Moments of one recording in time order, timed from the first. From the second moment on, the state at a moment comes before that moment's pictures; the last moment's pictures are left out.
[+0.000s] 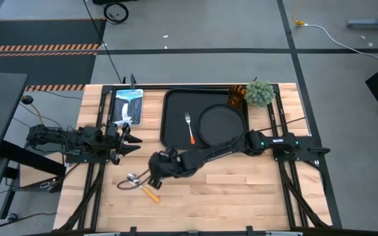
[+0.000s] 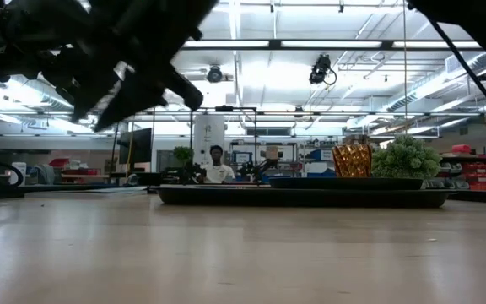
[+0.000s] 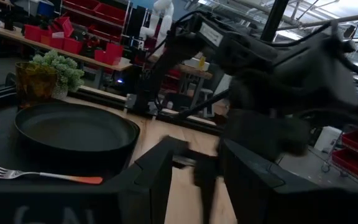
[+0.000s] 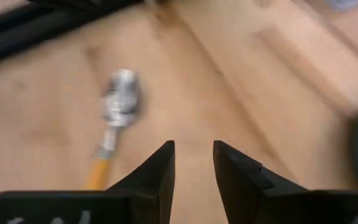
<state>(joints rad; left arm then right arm) -0.16 0.05 0.01 0.16 -0.09 -0.32 0.26 2.49 2.25 -0.61 0.39 0.61</state>
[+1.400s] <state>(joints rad) -0.16 0.05 0.01 0.16 -0.09 -0.32 0.33 2.48 1.93 -0.11 0.56 0.30</state>
